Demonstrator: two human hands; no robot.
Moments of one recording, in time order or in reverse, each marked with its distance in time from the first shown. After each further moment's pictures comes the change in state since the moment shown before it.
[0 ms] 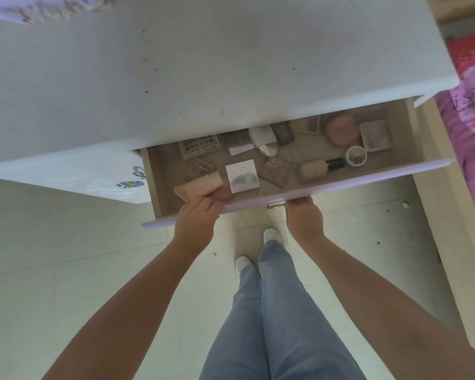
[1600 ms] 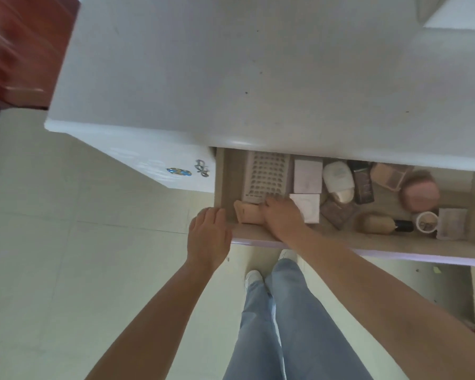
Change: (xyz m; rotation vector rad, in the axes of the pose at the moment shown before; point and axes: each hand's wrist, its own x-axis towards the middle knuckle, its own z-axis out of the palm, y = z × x) left_hand -0.053 -0.058 -0.007 -0.029 -0.153 -0.593; right_hand 0.096 -0.147 0.005 -0.134 -0.658 -0.447
